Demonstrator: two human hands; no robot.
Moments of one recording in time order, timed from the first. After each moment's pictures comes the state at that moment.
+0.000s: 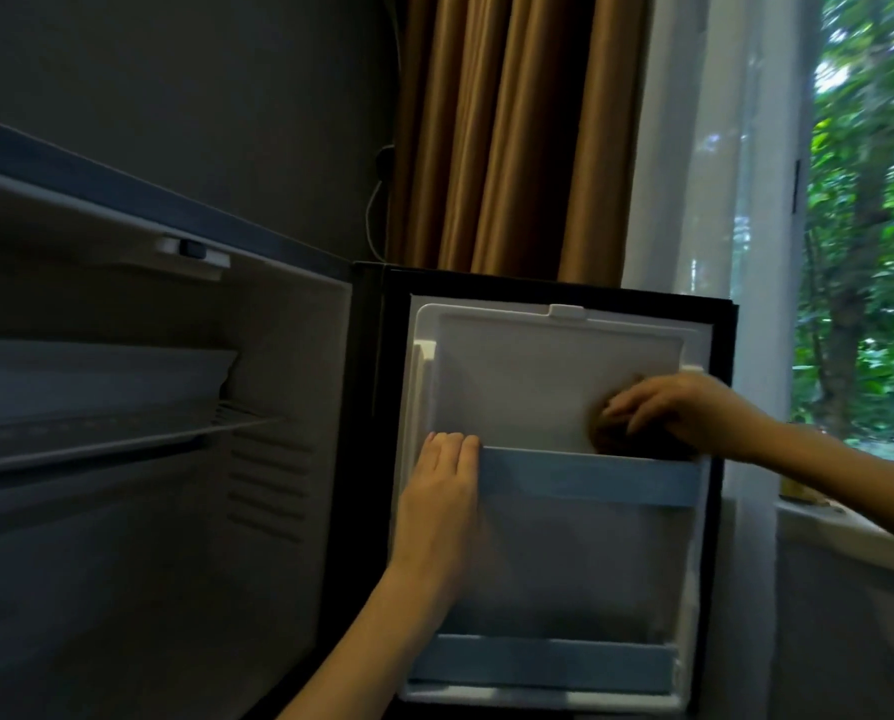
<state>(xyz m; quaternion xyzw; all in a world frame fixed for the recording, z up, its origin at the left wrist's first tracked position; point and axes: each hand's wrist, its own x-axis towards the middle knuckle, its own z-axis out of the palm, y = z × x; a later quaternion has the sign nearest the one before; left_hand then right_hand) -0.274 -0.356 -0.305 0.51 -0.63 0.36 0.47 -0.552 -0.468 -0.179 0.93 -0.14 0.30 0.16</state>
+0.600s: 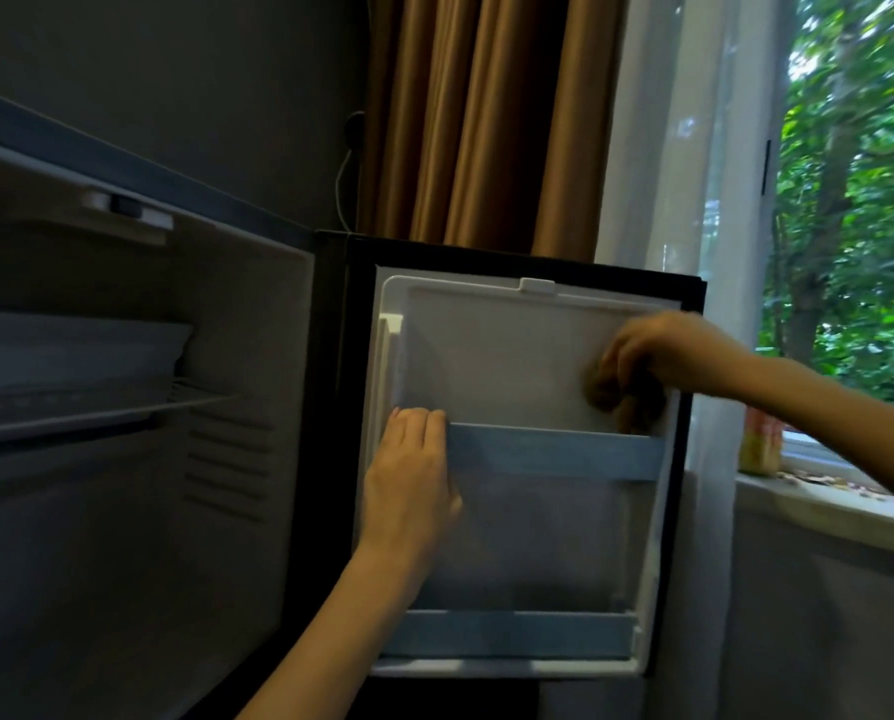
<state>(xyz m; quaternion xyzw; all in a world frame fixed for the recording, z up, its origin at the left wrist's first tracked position) -0.281 -0.361 -0.305 0.53 -0.60 0.34 0.49 -0.557 -0.458 -0.136 0.91 -0.21 0.23 0.28</state>
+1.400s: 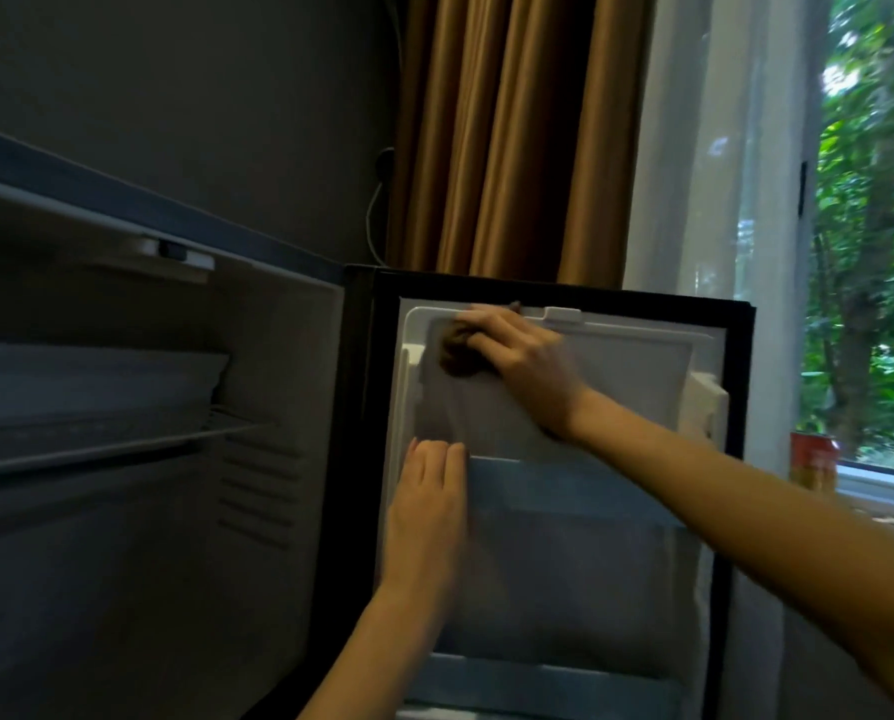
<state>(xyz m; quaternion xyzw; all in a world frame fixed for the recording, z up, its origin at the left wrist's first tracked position) -0.276 -0.370 -0.310 0.54 -0.58 0.39 0.47 -0.388 -0.455 -0.163 0.77 -0.03 0.42 0.47</state>
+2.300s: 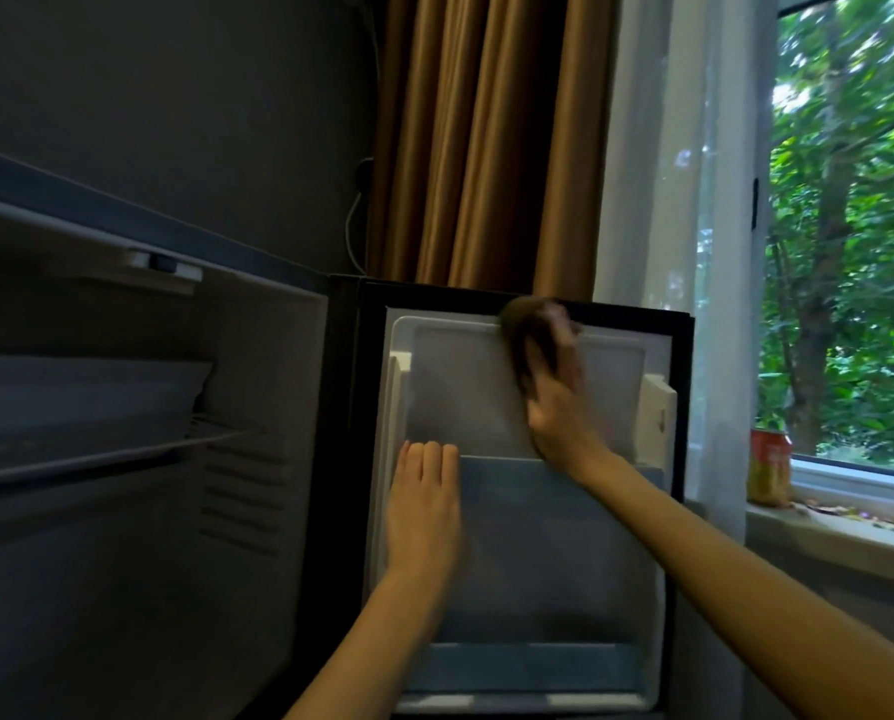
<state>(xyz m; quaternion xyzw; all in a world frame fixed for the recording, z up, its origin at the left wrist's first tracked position) -0.287 -0.372 -0.301 0.58 -0.58 0.40 0.40 -0.426 -0.461 -0.206 0.74 -0.23 0.60 0.20</state>
